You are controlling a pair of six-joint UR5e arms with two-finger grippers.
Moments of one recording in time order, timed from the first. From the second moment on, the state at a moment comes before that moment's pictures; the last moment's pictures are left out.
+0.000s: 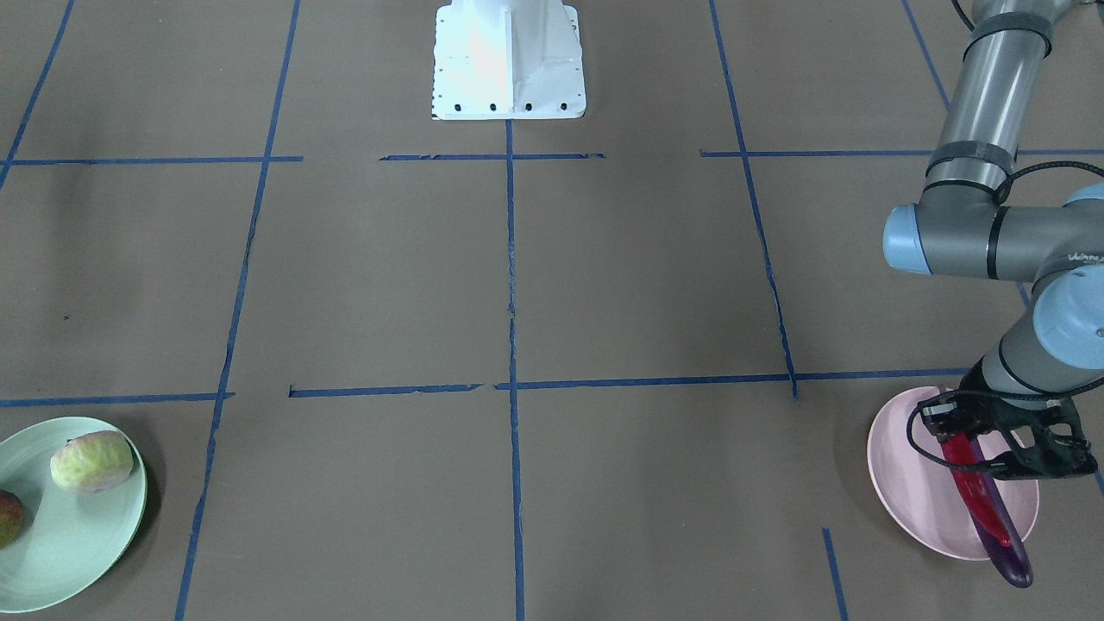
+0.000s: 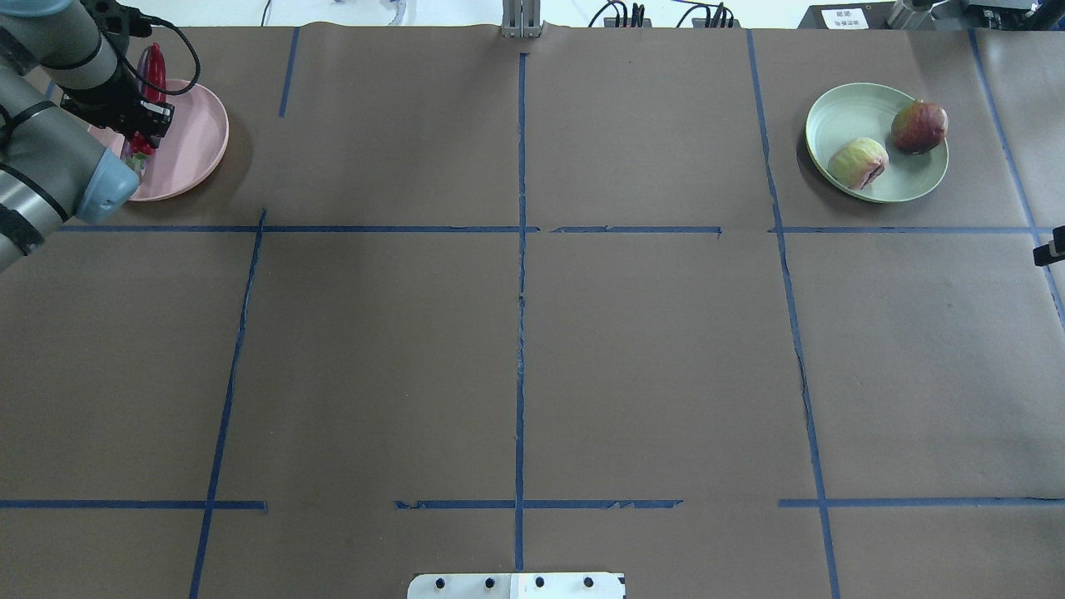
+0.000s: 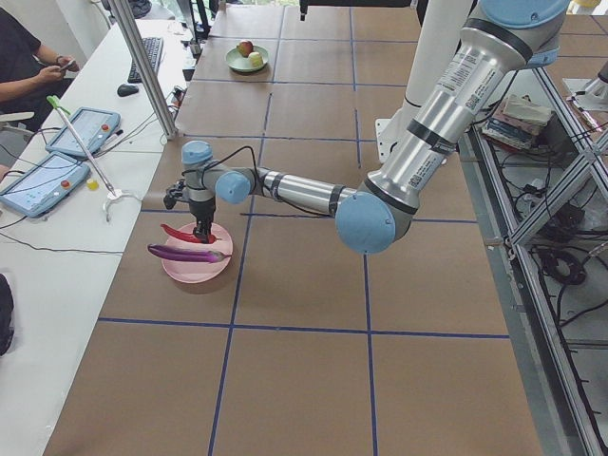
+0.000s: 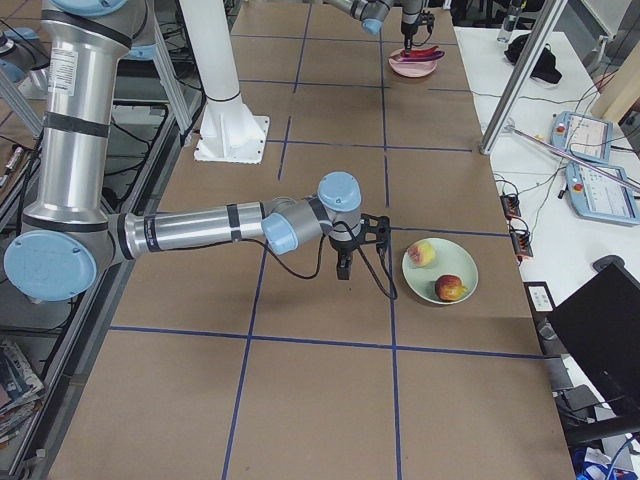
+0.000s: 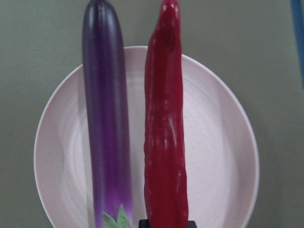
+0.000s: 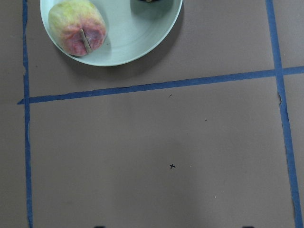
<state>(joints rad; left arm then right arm) -1.11 -2.13 -1.14 -1.84 -2.02 -0.56 1.30 -1.75 1.88 -1.23 2.37 0.62</state>
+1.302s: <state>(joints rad) -1.35 -1.89 -1.50 -1.73 -2.28 -0.23 1.49 -1.75 1.82 -1.40 2.41 0.25</state>
